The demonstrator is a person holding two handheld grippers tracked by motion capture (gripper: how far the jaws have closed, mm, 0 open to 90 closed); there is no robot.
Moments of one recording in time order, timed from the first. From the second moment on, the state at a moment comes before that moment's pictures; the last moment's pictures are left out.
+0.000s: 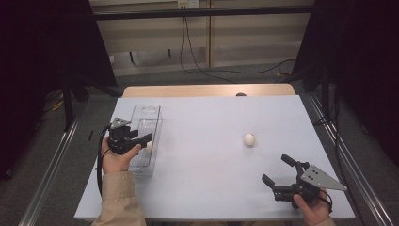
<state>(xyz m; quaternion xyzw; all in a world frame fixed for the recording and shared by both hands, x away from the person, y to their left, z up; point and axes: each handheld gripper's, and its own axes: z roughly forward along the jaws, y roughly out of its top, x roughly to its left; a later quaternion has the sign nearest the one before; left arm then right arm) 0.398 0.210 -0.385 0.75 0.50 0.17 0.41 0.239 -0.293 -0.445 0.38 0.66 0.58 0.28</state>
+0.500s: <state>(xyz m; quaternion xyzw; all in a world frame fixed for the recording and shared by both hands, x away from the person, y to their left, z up) 0.396 0.186 -0.381 0.74 0.47 0.16 0.44 0.239 -0.293 -0.445 0.38 0.66 0.58 0.28</state>
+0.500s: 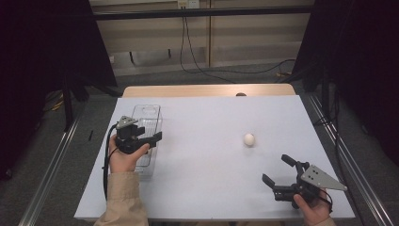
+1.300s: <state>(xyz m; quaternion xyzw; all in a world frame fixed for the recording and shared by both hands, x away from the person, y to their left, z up) 0.397 0.144 -0.380 0.76 0.43 0.13 0.47 0.240 -0.295 -0.446 0.38 0.66 0.58 0.28</state>
